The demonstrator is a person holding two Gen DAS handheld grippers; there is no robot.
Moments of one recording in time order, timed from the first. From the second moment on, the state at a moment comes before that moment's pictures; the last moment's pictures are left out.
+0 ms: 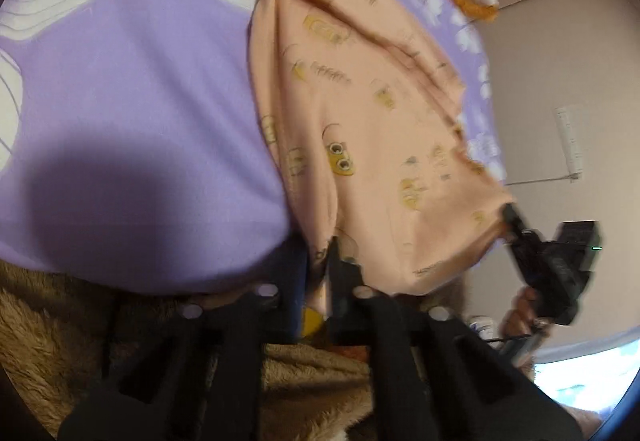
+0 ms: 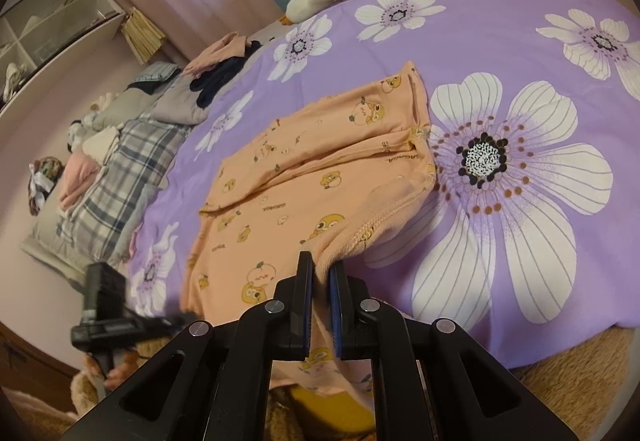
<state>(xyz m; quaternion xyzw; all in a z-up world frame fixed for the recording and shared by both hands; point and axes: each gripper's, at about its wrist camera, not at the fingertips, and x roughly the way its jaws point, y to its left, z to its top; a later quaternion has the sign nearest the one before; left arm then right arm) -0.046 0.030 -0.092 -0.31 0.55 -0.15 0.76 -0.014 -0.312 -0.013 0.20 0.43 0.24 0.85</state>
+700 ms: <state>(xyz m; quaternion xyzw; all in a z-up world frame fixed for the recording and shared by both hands) 0.006 0.064 -0.019 -0.28 0.43 -0.10 0.85 0.040 -0.321 -0.008 0.22 0.42 0.20 0.86</state>
